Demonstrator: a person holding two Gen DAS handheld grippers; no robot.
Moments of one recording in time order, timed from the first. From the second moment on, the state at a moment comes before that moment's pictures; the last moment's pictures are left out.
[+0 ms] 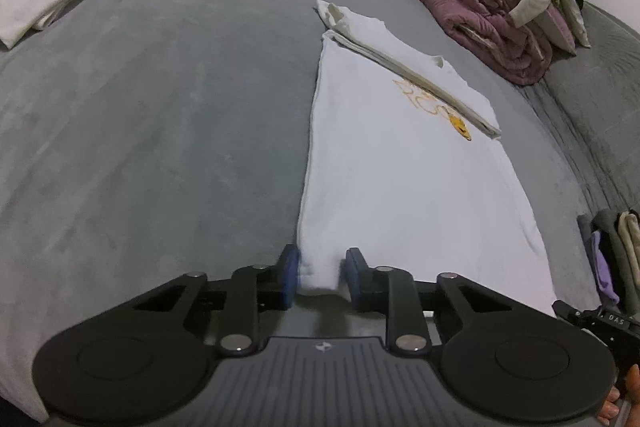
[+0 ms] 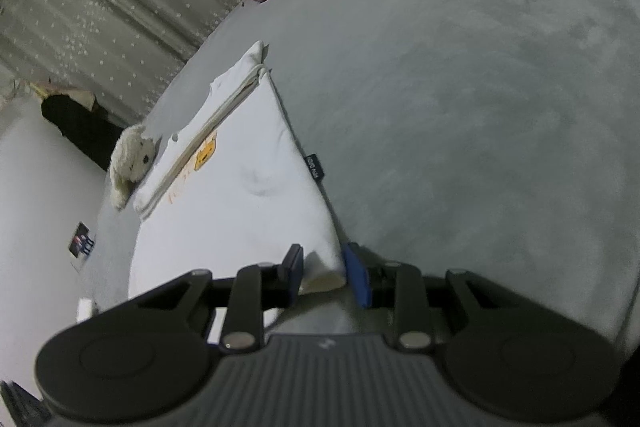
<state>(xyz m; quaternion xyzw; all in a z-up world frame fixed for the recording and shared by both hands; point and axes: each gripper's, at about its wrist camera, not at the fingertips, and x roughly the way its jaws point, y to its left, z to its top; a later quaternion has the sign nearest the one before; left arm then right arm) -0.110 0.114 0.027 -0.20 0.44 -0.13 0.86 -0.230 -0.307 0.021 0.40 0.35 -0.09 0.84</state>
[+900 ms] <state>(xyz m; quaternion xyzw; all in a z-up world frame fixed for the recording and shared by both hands) -0.178 0.130 0.078 -0.21 0.38 -0.16 0.89 -0.303 -0.309 0.085 0.32 0.28 -0.07 0.90</state>
